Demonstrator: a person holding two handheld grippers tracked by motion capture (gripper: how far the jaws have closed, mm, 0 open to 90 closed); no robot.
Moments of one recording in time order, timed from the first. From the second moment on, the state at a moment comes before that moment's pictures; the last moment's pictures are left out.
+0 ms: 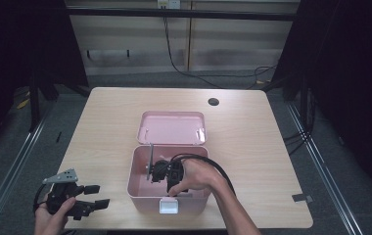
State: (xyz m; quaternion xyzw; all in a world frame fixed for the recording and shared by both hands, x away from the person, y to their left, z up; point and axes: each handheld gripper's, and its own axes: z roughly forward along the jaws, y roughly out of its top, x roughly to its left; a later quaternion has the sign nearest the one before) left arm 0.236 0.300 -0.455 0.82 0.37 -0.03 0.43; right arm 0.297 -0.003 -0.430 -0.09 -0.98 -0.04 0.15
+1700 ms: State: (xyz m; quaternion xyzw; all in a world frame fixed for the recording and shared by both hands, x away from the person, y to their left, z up) left arm 0.236 0.300 -0.455 0.82 0.38 -0.03 0.44; right arm 0.298 -0.020 -0.410 -0.12 -0.98 -0.06 0.12
